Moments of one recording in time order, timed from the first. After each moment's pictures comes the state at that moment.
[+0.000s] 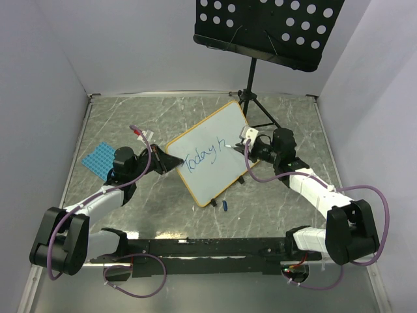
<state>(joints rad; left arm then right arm) -0.27 1.20 0.43 0.64 0.70 -0.68 0.28 1.25 0.70 0.22 -0.68 -0.59</state>
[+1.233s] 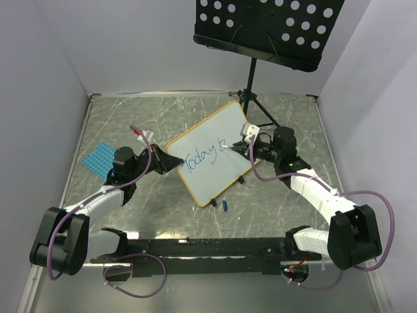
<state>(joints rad) -0.27 1.20 0.43 0.65 0.70 -0.67 0.30 1.21 0.72 0.20 -0.73 -0.49</state>
